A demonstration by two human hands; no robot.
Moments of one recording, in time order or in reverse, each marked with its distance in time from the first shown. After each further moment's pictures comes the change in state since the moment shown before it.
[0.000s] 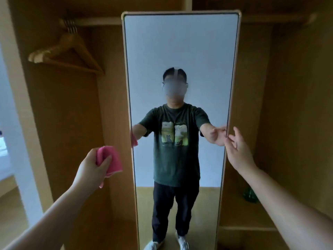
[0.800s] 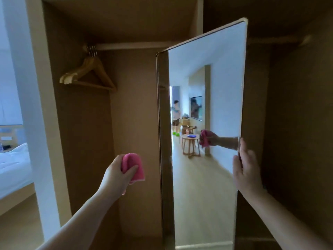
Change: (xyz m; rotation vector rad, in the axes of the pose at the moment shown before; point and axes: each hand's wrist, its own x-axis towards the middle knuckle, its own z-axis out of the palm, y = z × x) left_hand -0.002 0.022 -0.023 -0.102 -0.072 0.101; right_hand -0.072 -0.052 0.029 -0.144 0.331 -0.353
